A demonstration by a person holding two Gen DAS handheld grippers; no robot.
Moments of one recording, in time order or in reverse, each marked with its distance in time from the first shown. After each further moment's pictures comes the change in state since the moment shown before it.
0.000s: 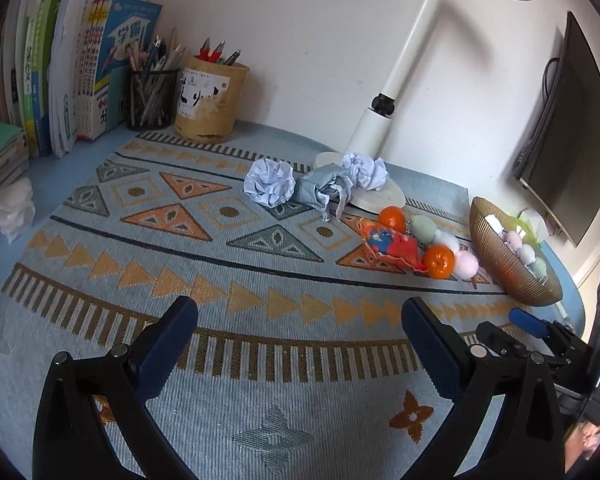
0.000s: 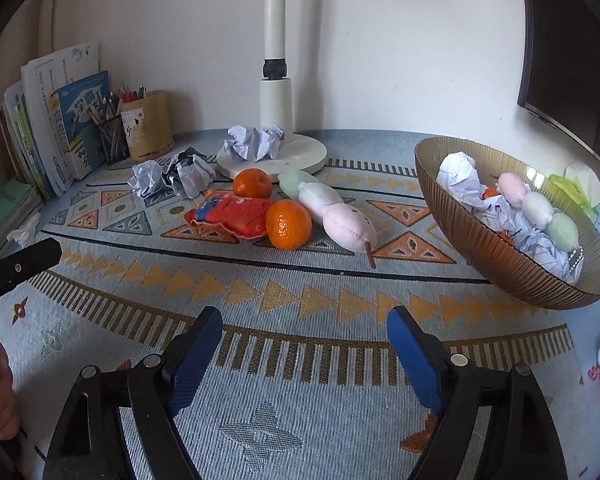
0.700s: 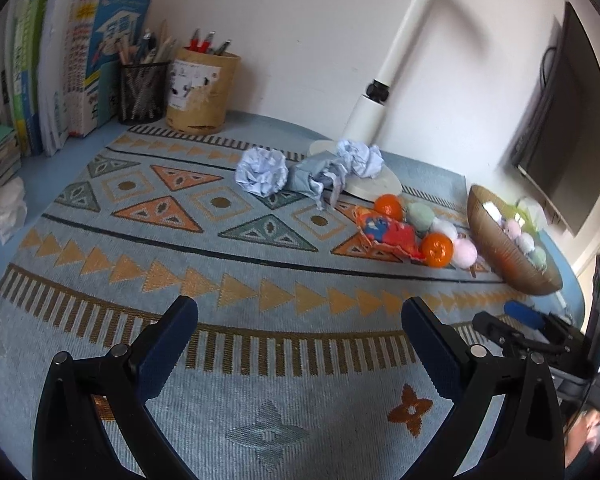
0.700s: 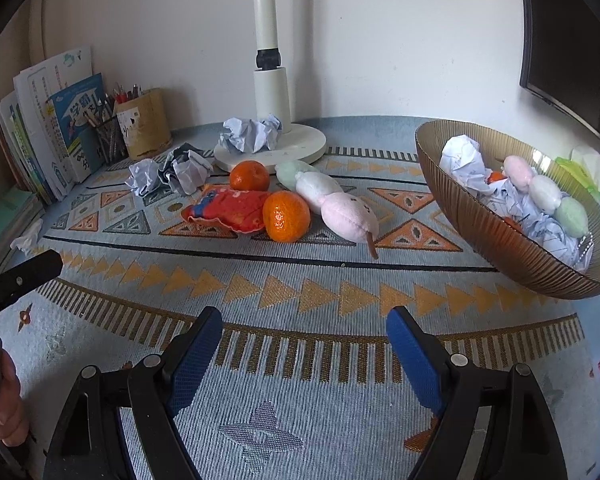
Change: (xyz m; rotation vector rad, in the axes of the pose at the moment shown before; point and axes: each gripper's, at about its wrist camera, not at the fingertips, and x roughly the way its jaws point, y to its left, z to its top) left arm 0.007 -0.008 -0.001 0.041 0.046 -0.003; right arm 0.008 -0.007 0.002 0.036 0.042 0.025
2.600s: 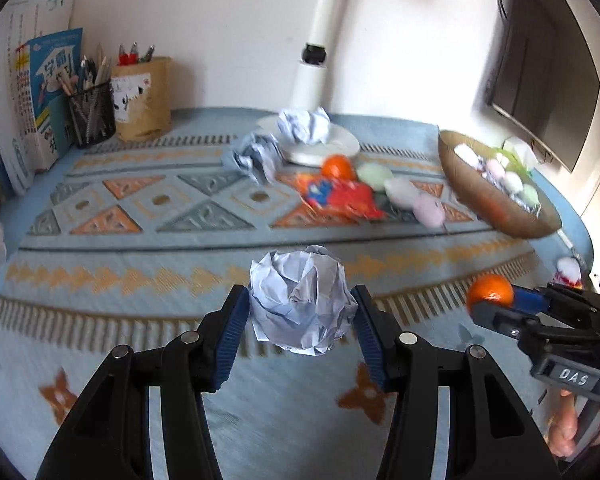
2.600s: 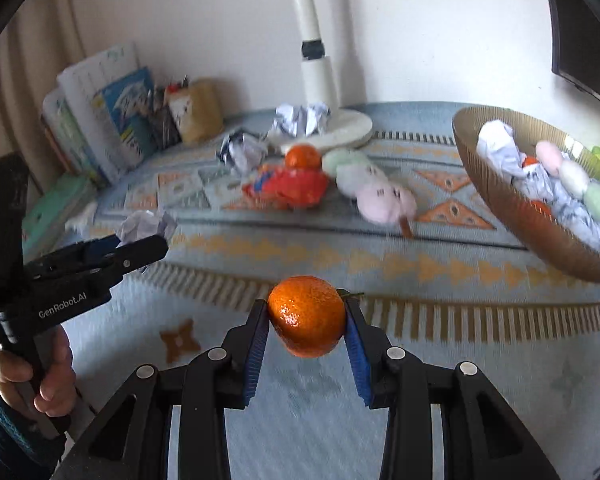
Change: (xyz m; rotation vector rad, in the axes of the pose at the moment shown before) left arm 0.006 -0.048 -0.016 0.177 0.077 0.018; right arm -0.026 0.001 -0.015 -0.043 0.062 0.200
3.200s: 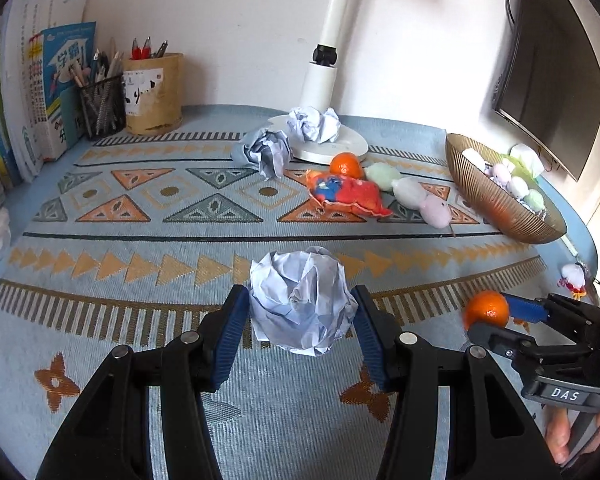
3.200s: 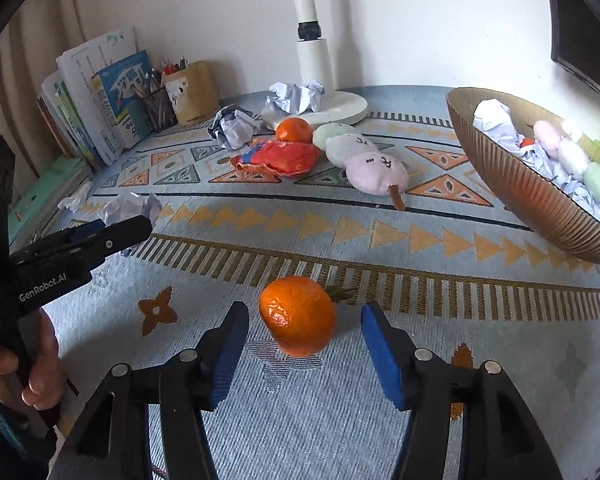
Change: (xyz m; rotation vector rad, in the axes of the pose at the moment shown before) left arm 0.000 0.005 -0.005 -0.036 -0.026 0.022; right arm 0.007 -0.005 -0.013 -0.016 0.020 -0.018
